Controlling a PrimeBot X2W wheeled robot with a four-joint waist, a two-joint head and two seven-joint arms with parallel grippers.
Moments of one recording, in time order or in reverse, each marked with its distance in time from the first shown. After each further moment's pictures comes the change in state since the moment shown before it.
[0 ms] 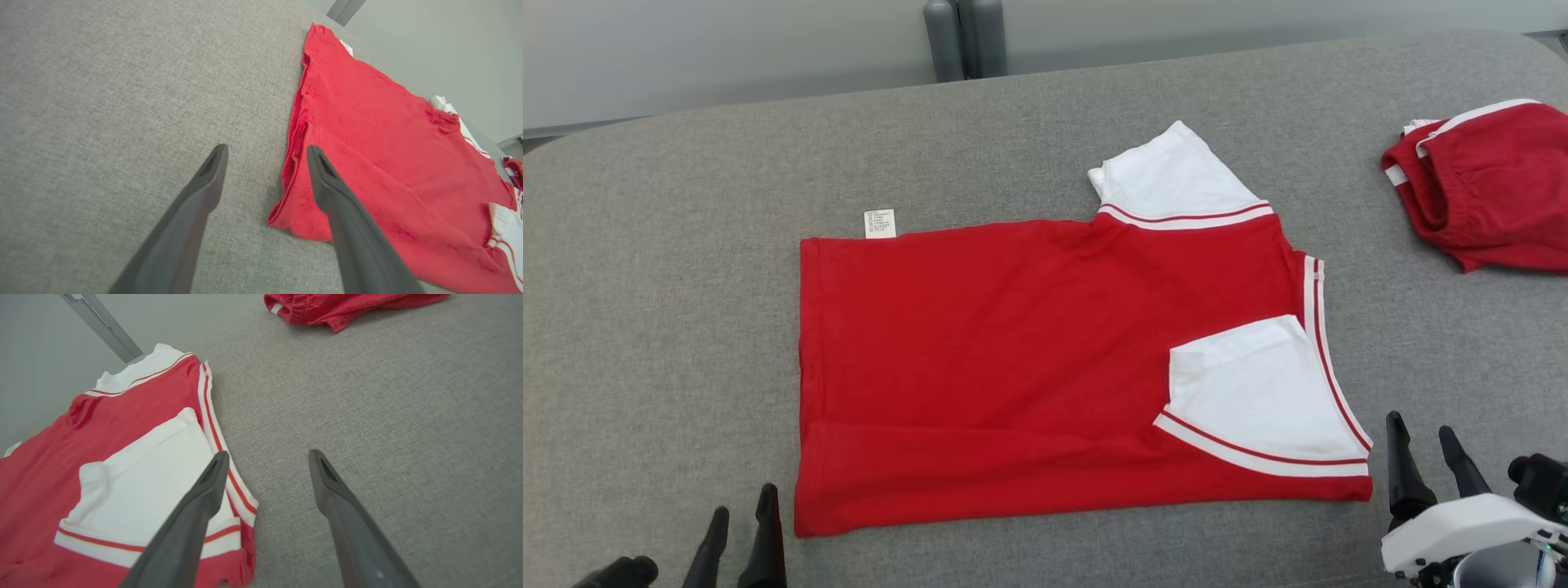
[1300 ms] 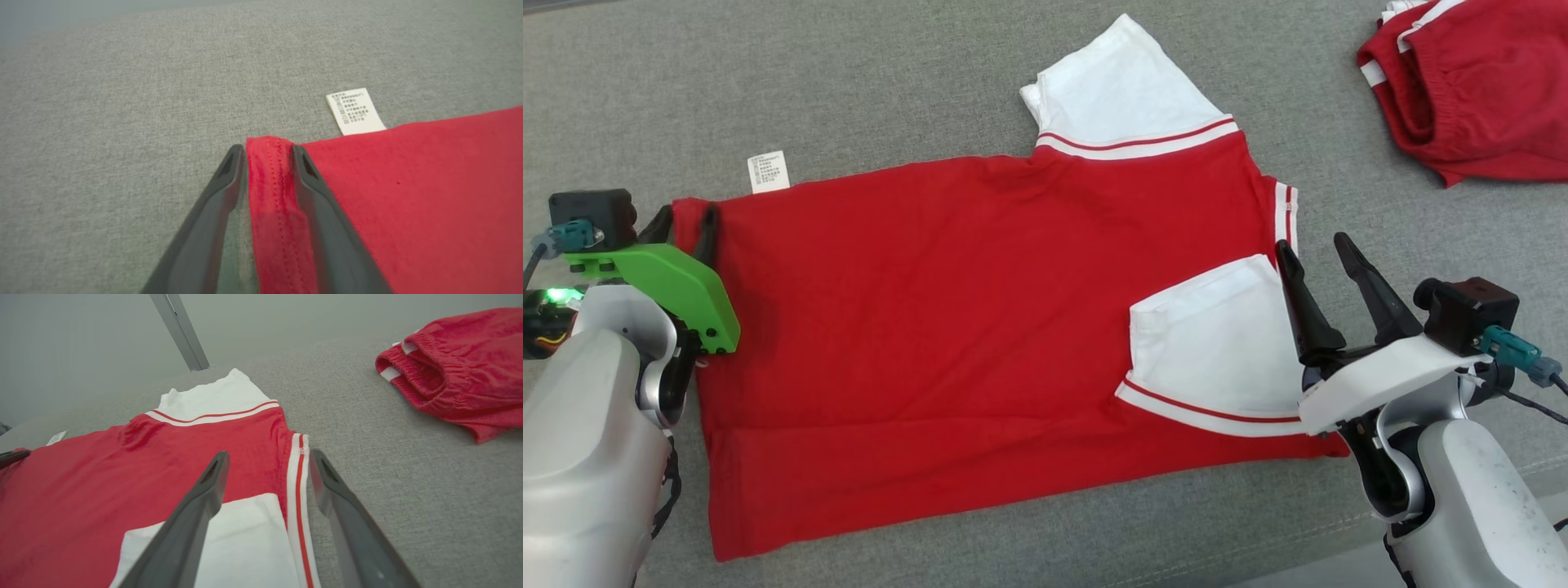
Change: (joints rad) left arm -0.883 0.143 -0.219 0.620 0.299 -0.063 0.198; right arm -0.318 -0.101 0.280 -0.073 -0.028 0.000 0.006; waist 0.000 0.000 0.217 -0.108
